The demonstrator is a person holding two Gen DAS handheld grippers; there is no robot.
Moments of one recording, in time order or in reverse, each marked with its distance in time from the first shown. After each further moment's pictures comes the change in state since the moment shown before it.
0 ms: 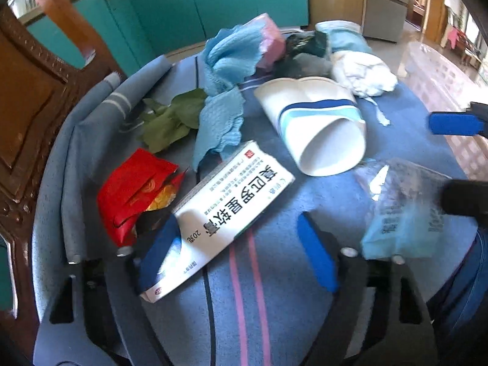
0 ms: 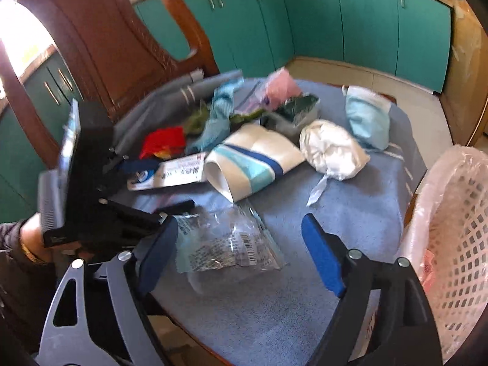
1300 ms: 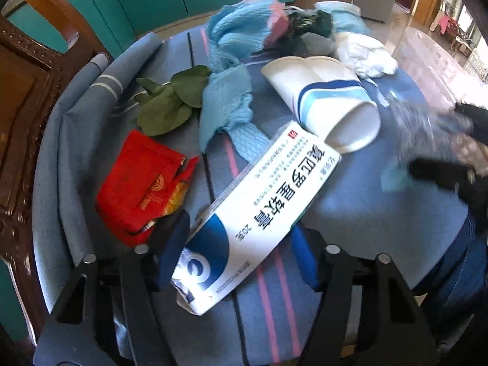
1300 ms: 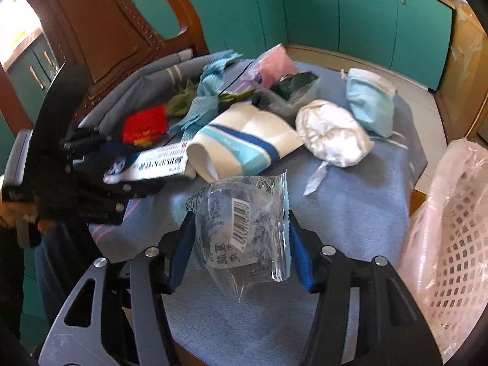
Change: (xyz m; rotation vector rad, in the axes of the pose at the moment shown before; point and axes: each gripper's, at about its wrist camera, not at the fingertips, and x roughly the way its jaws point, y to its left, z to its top) left arm 0.006 0.018 0.001 0.028 0.130 -0.094; right arm 0.009 -0.005 -0.001 -0.003 0.018 -0.061
